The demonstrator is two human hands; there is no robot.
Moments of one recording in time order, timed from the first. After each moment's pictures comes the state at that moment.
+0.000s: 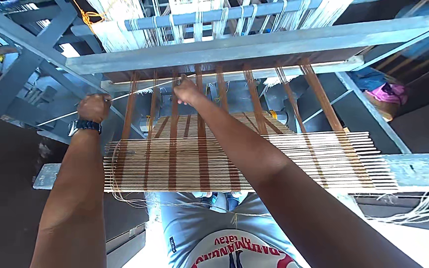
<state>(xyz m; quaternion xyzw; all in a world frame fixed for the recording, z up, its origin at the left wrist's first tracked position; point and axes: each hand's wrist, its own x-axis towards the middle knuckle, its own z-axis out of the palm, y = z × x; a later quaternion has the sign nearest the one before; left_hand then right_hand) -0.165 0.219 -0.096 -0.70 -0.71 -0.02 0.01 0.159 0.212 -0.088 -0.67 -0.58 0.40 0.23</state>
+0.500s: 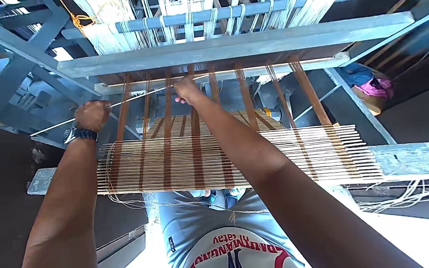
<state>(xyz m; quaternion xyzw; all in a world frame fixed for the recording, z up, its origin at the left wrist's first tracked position) -0.152 0.201 -0.105 -0.73 -0.68 0.00 0.06 0.177 0.204 -0.081 -0.69 -0.49 0.45 0.28</state>
